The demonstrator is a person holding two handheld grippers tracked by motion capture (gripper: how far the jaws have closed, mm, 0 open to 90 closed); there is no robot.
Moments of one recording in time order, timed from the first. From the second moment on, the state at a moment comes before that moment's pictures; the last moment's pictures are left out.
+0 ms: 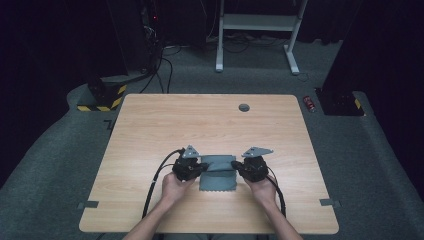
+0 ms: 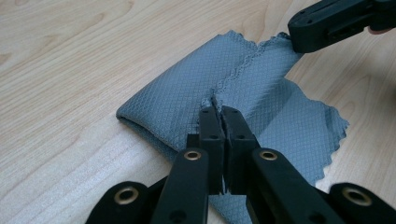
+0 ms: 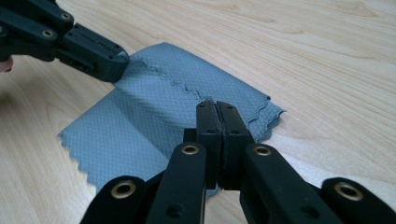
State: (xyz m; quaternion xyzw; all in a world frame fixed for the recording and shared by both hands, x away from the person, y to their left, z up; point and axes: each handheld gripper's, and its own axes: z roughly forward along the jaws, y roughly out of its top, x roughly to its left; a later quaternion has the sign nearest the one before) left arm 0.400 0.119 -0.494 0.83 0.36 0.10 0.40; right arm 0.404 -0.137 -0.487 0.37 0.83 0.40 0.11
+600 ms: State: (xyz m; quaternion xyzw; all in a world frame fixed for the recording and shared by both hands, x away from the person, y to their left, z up) left arm 0.383 0.122 -0.503 0.84 0.36 0.09 0.41; right arm 0.382 -0.138 -0.499 0.36 0.84 0.40 0.10
